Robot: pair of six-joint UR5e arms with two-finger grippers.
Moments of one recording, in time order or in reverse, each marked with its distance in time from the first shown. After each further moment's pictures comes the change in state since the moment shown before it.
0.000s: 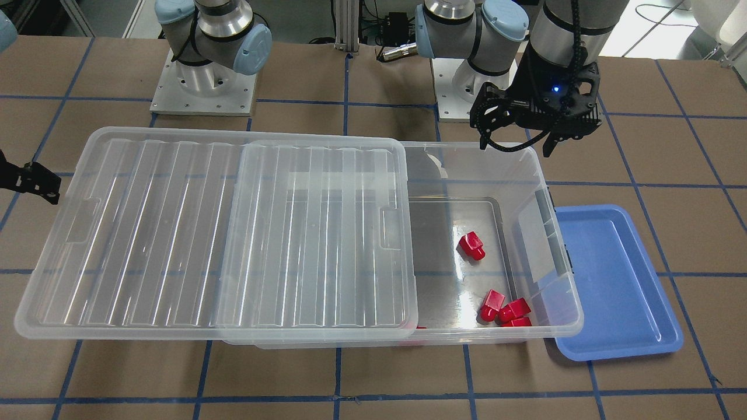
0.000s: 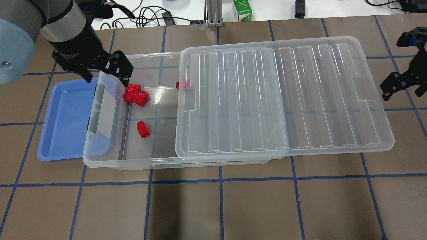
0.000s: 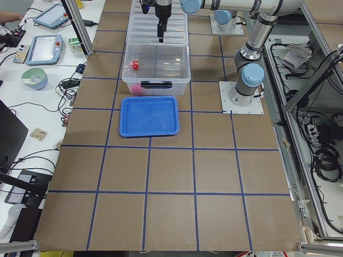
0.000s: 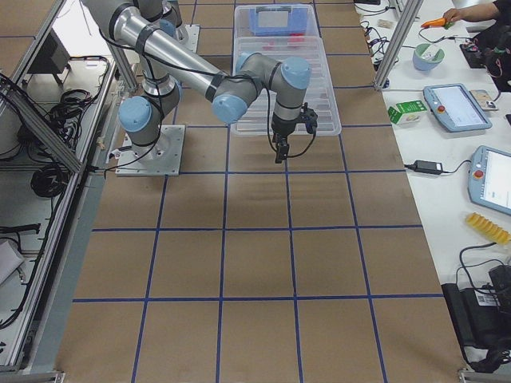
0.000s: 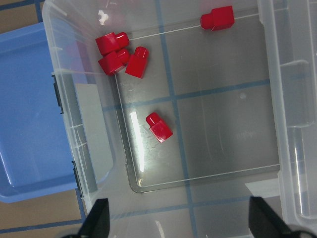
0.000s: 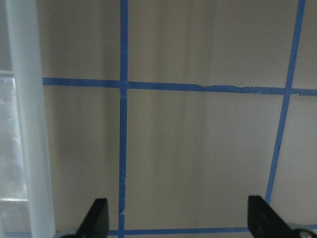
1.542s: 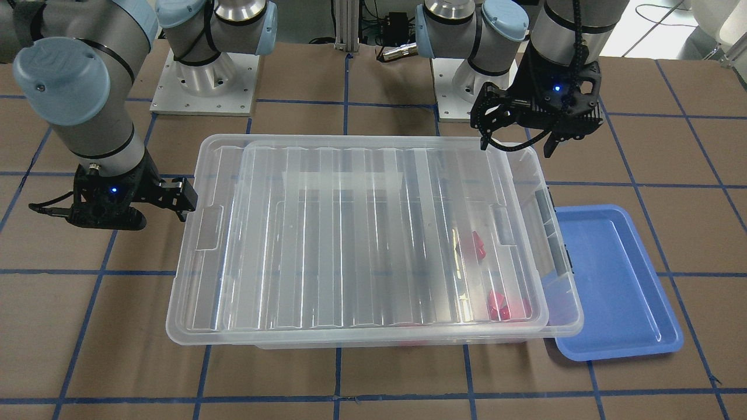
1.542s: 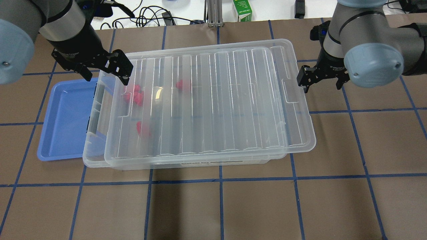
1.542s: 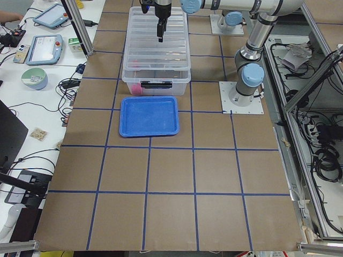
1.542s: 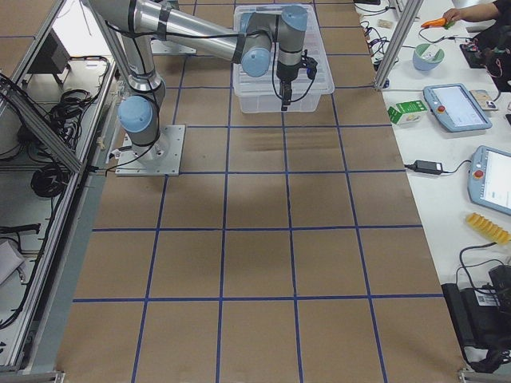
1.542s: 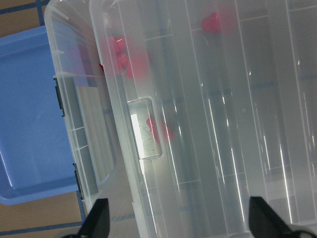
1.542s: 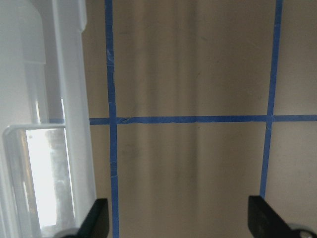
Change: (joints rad) left arm 0.000 0.000 0.002 0.008 0.000 0.000; right arm 0.400 0.000 -0.021 -0.027 0.004 0.437
